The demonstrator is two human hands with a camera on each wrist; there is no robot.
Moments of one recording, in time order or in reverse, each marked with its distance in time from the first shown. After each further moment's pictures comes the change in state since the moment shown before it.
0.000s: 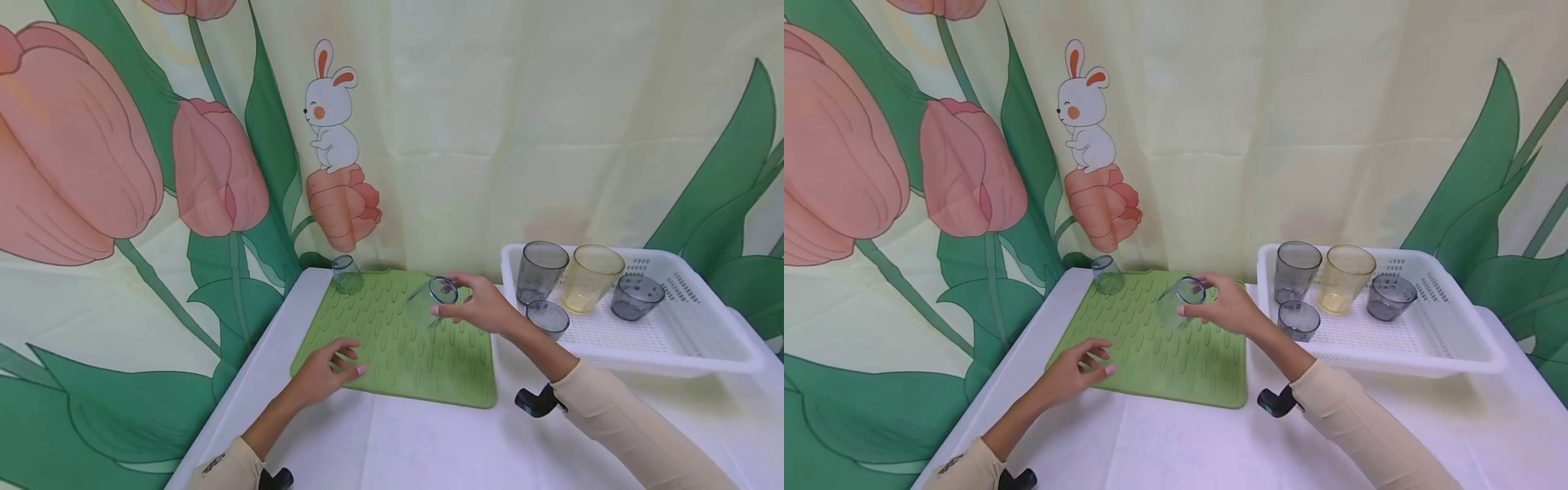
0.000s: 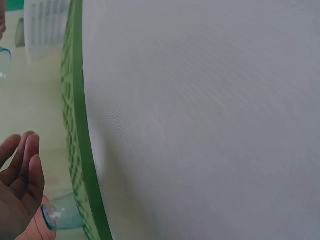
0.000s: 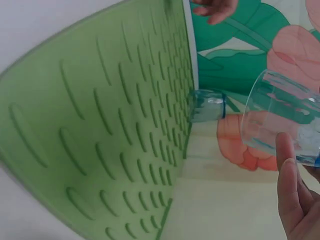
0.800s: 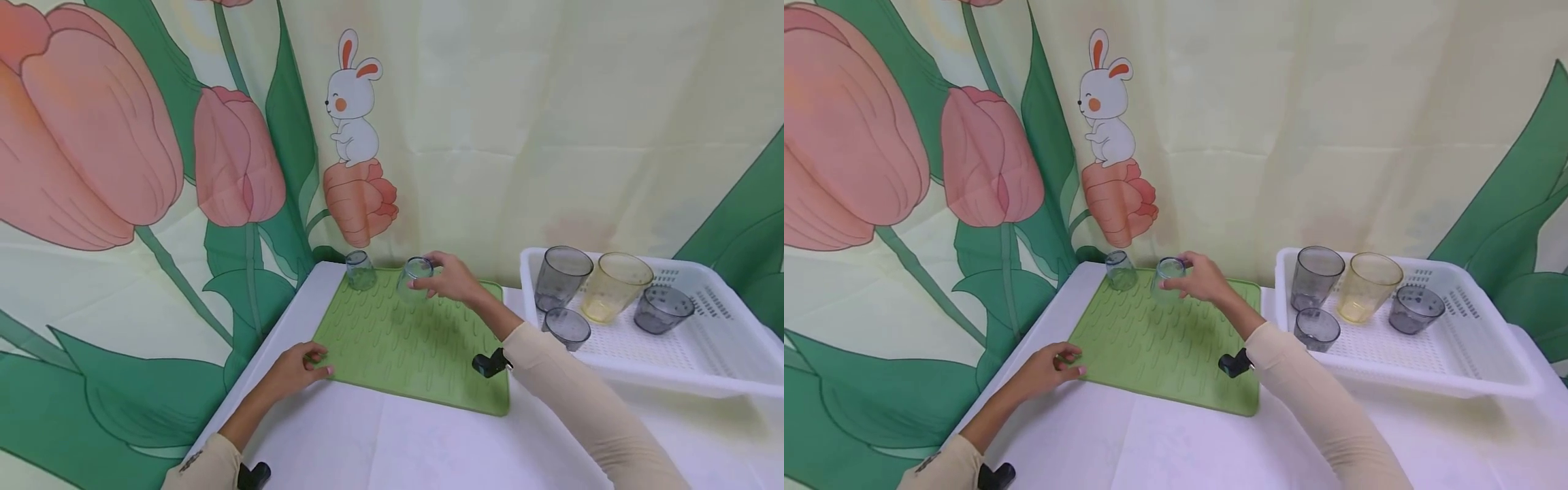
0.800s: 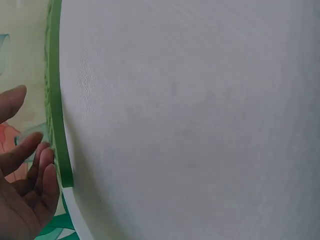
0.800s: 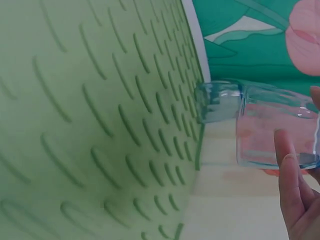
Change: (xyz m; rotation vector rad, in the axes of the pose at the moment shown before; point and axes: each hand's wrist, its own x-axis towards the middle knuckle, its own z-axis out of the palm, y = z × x) left_hand -0.014 -0.054 -0.042 0.153 0.108 -0.198; right_hand 0.092 -0.005 0.040 0.059 -0.041 0.052
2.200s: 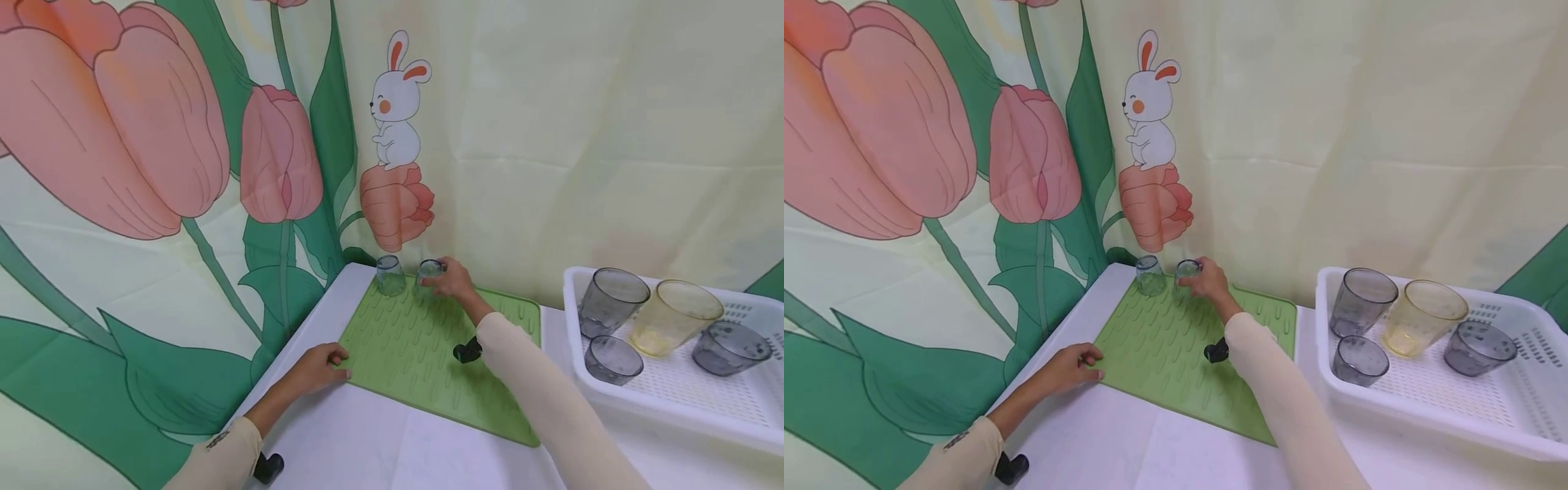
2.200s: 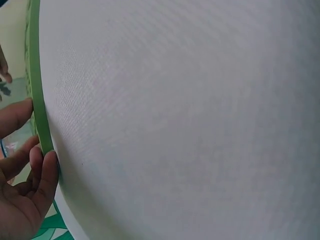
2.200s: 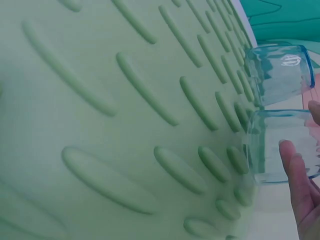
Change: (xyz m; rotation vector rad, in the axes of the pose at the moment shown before) left_hand 0.019 -0.023 -0.004 0.032 -0.022 -0.001; right_hand 0.098 0.040 0.054 -0.028 0.078 0.163
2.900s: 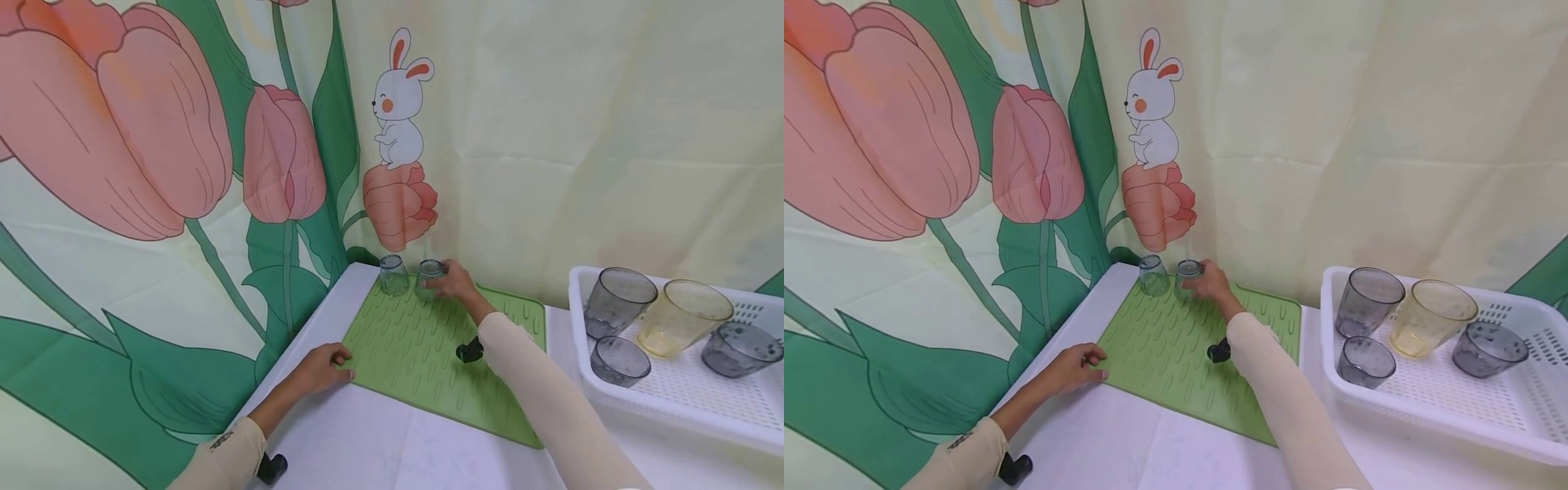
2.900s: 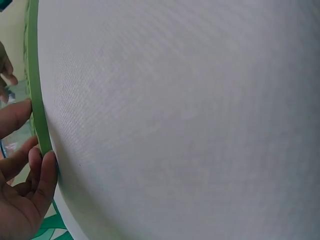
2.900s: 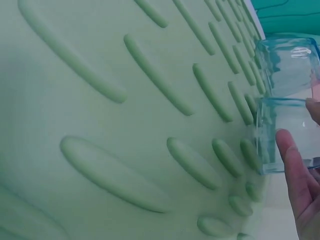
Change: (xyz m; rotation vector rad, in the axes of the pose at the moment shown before) left_hand 0.000 0.005 0.001 0.017 0.005 -0.034; right_hand 0.009 0.010 0.005 0.002 -0.055 0.017
